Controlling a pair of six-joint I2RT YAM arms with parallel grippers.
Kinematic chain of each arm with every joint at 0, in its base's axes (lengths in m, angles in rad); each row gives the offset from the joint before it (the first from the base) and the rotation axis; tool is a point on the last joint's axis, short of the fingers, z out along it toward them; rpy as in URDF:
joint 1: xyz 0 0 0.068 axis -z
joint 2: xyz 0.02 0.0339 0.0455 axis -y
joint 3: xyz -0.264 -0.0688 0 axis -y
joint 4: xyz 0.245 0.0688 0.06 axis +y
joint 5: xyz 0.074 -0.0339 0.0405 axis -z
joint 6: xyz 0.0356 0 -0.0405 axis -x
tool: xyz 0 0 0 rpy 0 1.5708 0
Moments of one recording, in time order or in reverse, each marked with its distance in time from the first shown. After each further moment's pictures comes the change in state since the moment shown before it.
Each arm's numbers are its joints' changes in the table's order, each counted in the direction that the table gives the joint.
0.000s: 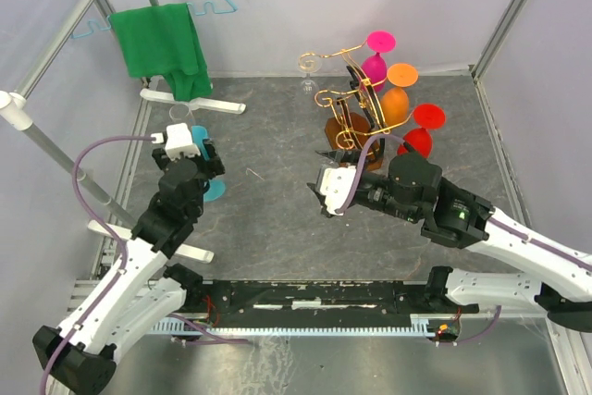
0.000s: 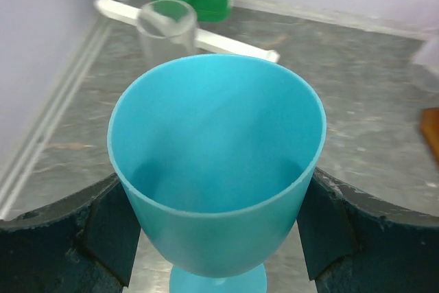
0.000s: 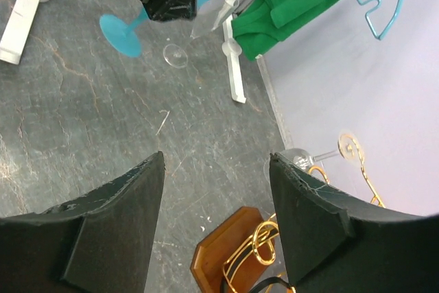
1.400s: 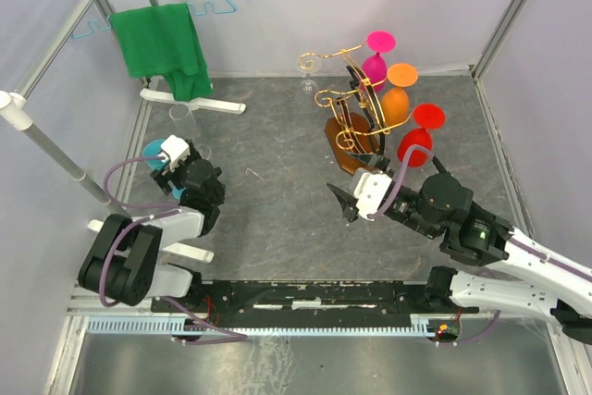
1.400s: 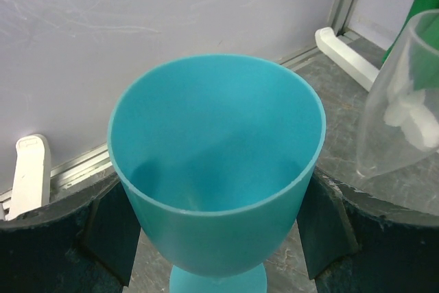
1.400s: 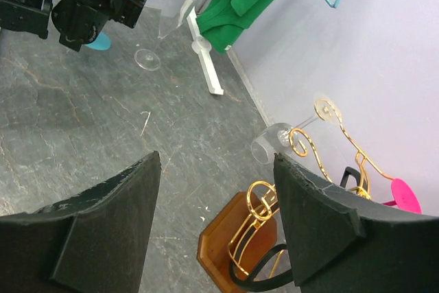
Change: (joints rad) left arm -0.150 -0.612 -0.331 -1.186 -0.666 -0.209; right arm 0.000 0.200 -0.205 -0.121 0.119 -0.069
